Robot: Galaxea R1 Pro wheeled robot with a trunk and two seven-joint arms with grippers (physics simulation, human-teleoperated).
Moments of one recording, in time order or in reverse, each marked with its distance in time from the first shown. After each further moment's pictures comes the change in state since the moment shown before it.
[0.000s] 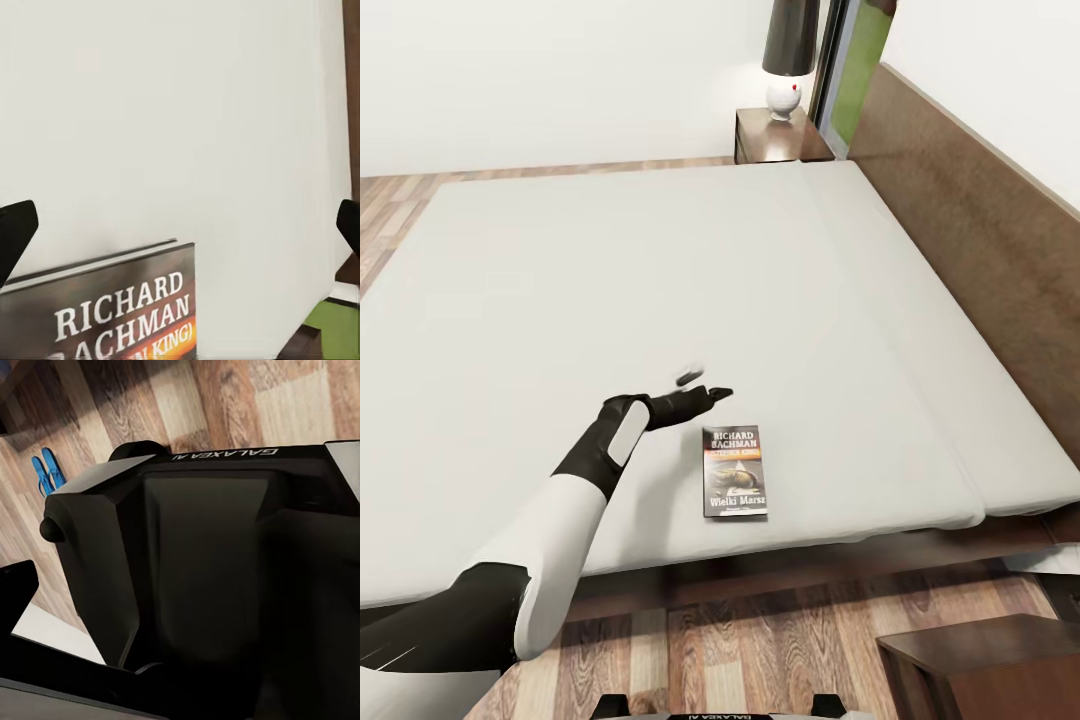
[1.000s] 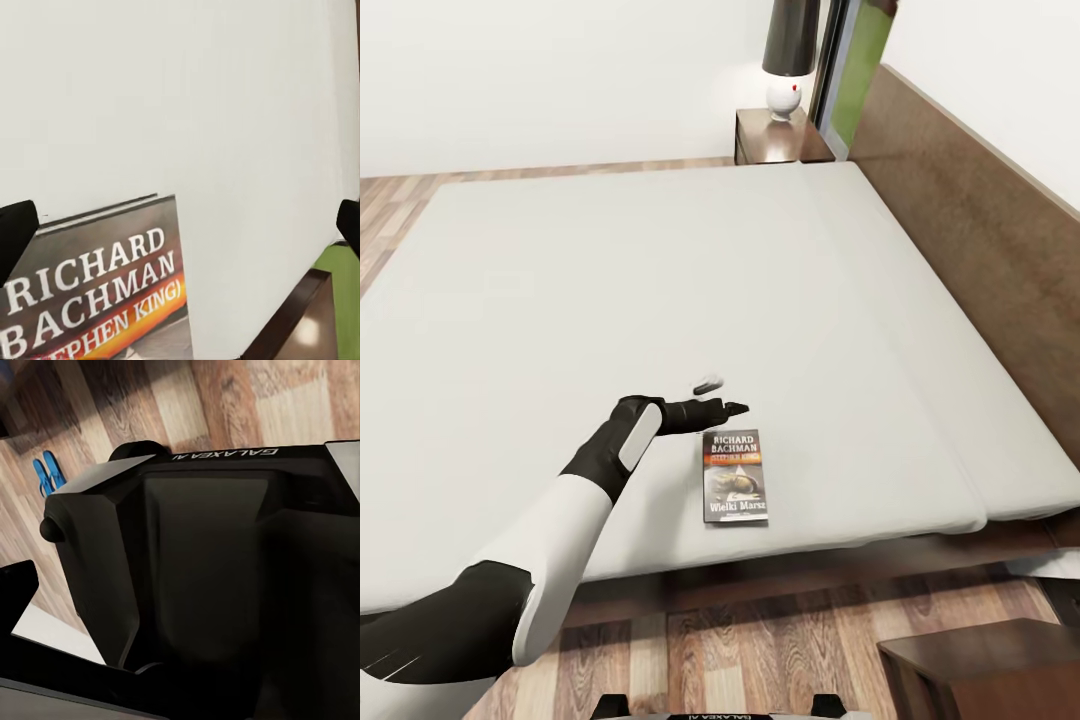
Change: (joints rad) left arm 0.000 0.000 -0.140 -0.006 0.008 0.075 -0.008; right arm 0.000 0.000 0.000 0.000 0.000 0.000 0.000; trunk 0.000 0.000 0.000
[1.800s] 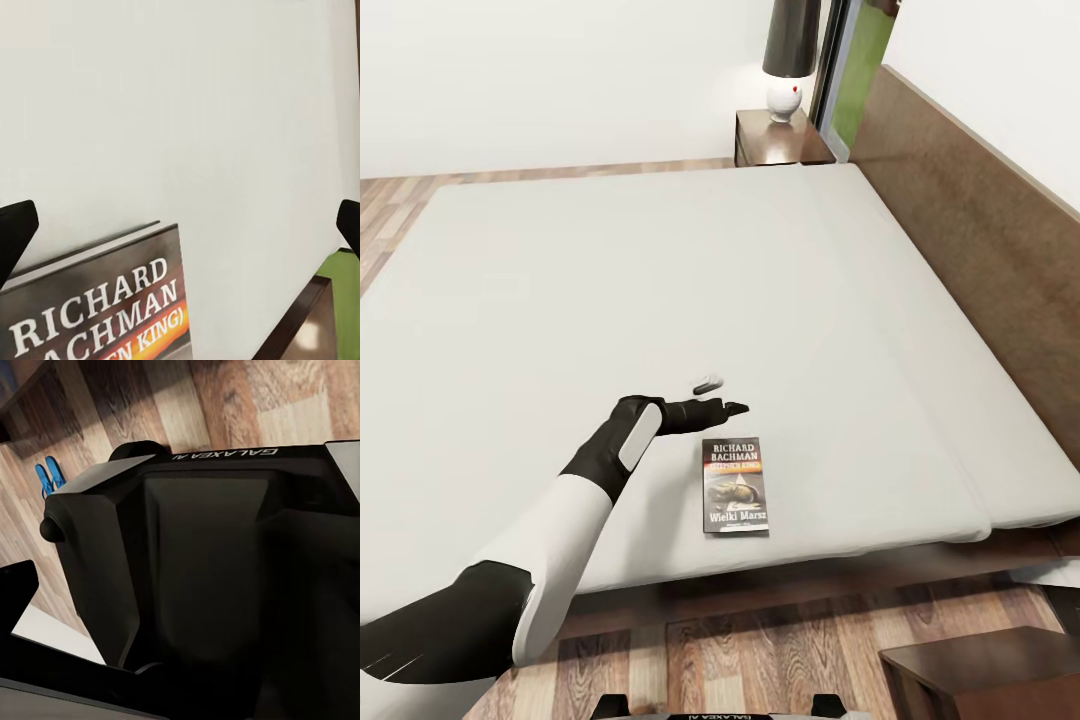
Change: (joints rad) left arm 0.000 0.000 0.002 0.000 0.000 -0.002 0.000; right arm 0.000 0.000 0.000 0.000 0.000 0.000 0.000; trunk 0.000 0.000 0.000
